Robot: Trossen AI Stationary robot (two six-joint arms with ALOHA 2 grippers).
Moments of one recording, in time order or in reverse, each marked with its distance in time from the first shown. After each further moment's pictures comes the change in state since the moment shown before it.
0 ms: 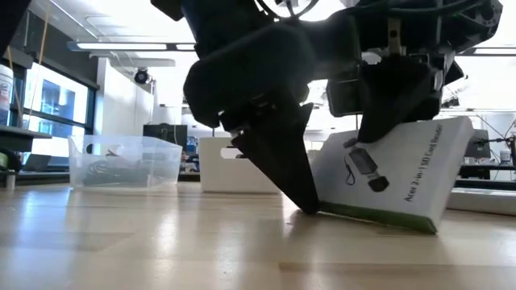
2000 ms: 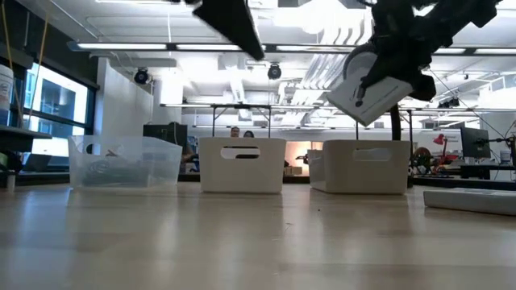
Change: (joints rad) left arm -0.071 -0.323 0.000 -0.336 -0.496 0.087; right arm -0.438 -0.763 -0.001 -0.729 0.340 -0.239
